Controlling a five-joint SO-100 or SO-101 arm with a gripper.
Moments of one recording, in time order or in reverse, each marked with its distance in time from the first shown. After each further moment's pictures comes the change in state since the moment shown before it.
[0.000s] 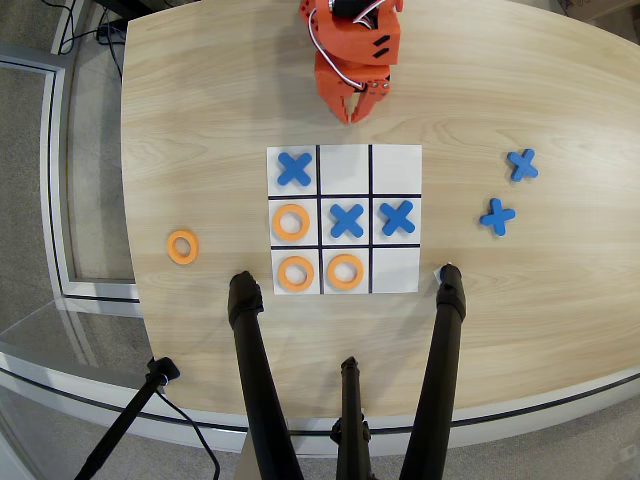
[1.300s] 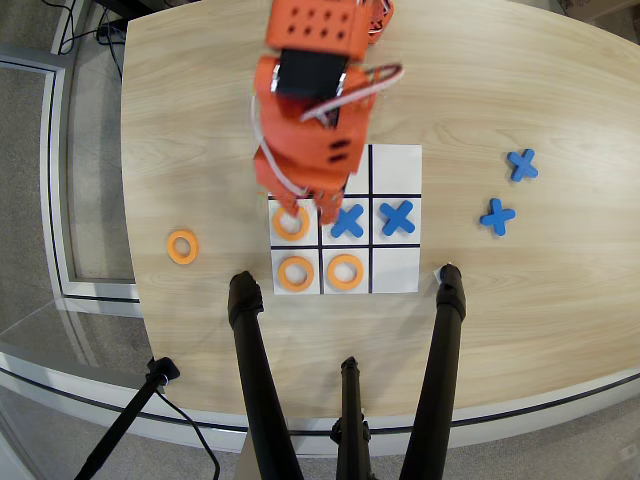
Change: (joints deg) arm 12.0 -62.8 -46.8 -27.0 2.8
